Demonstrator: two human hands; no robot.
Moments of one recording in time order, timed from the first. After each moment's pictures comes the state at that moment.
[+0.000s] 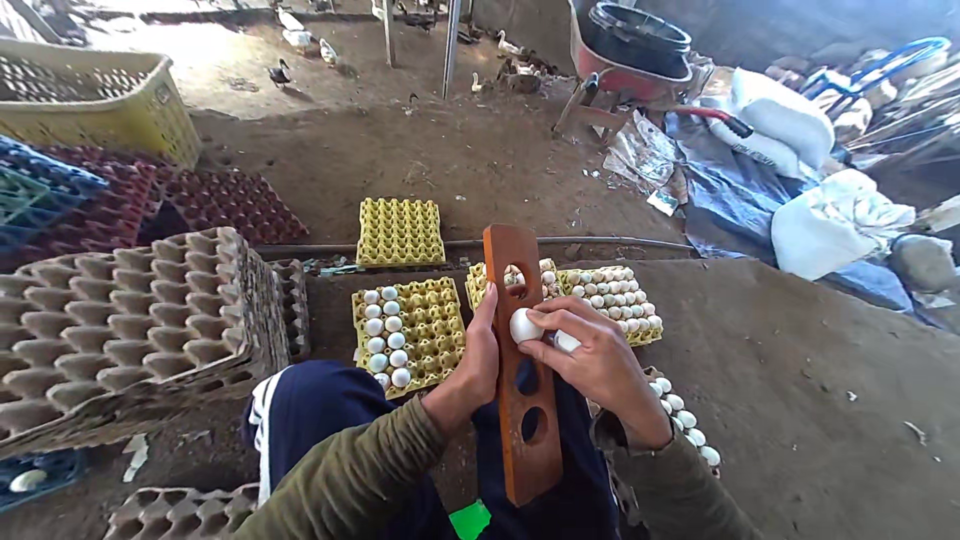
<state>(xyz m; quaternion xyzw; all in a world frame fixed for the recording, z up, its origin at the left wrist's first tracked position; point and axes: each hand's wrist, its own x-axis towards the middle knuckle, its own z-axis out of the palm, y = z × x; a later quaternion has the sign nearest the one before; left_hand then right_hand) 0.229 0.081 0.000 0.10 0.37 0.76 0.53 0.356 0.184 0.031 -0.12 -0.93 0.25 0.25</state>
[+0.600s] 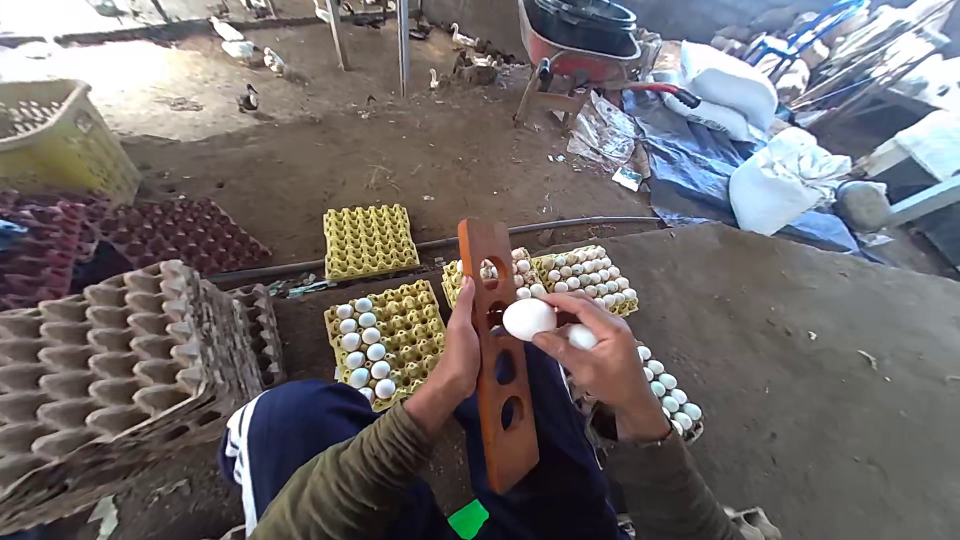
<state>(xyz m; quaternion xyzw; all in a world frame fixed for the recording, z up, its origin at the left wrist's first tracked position) 0.238 0.095 0.003 0.15 0.45 0.72 0.51 0.397 0.184 0.030 -0.18 -0.83 0.40 0.34</state>
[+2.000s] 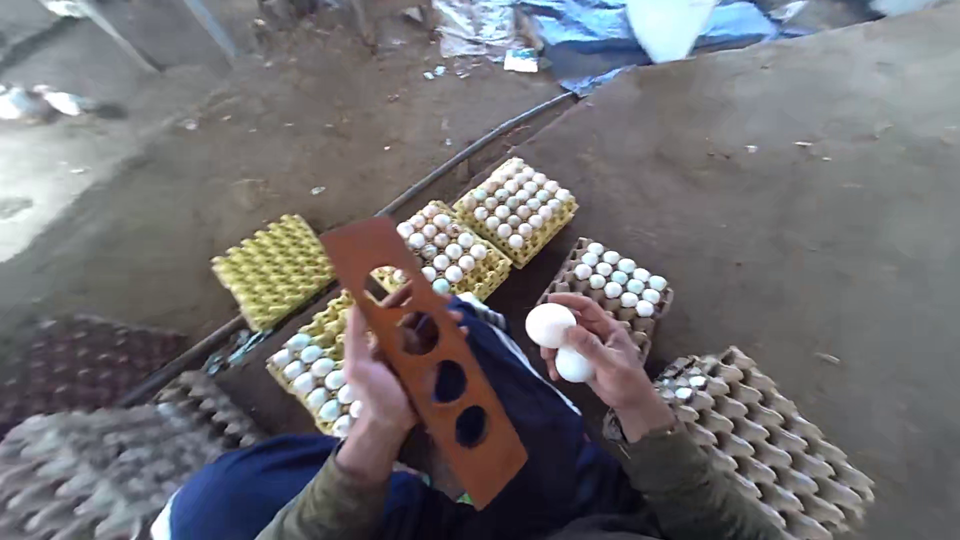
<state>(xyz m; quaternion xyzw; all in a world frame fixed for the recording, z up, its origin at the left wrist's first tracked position) 0.273 0.112 -0.019 0.20 0.33 0.70 0.61 0.525 0.163 -0.038 -0.29 -0.50 0.67 0.46</state>
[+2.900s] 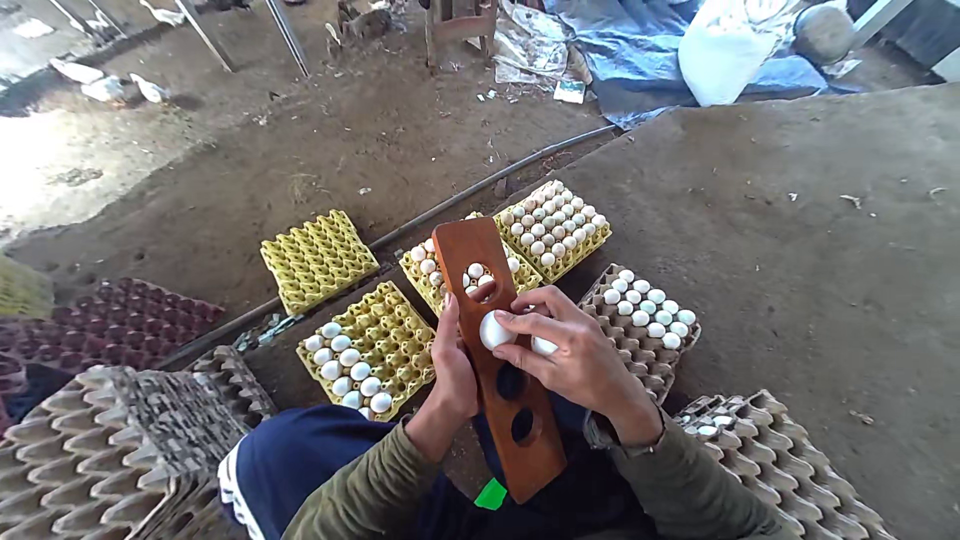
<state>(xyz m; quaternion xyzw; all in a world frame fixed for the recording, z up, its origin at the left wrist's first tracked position) 0.288 0.116 -0.020 0.18 0.35 0.69 0.61 0.440 0.171 0.005 -0.27 -0.86 0.26 0.34</state>
